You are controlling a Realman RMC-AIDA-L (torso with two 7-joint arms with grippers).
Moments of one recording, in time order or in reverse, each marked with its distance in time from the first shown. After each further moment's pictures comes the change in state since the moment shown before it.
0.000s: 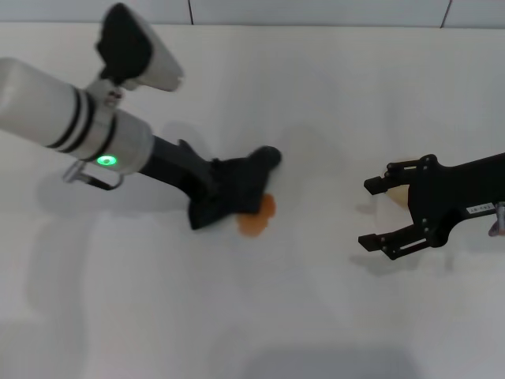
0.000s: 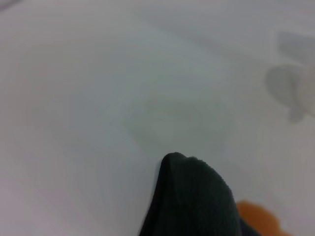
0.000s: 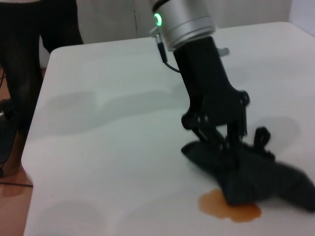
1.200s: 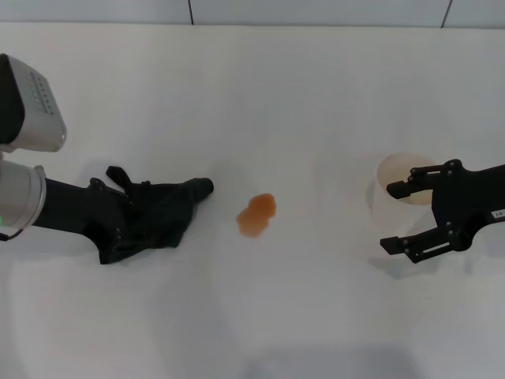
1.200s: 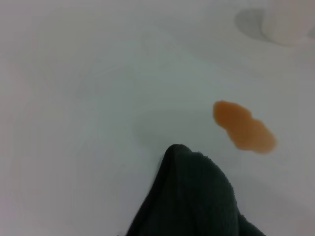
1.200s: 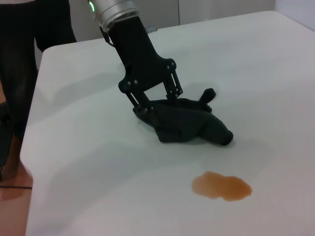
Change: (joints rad) left arm 0.312 0.009 -0.119 0.318 0.048 0.216 0.197; right arm -0.017 -0.002 0.080 0.003 -0.029 -0.060 0.004
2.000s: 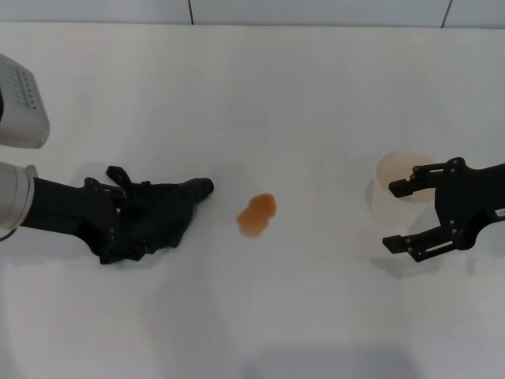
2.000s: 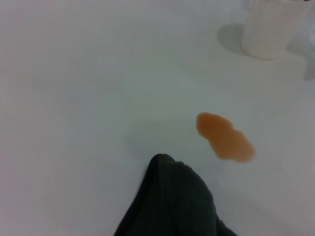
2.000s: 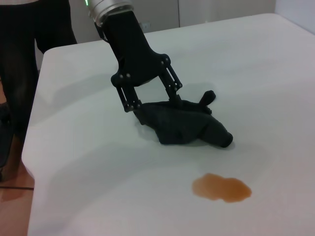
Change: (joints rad) left arm 0.013 -0.001 -0.045 0.051 -0.007 0.088 0.004; right arm -0.001 0.000 0.013 -0.012 -0.001 -0.017 0.001
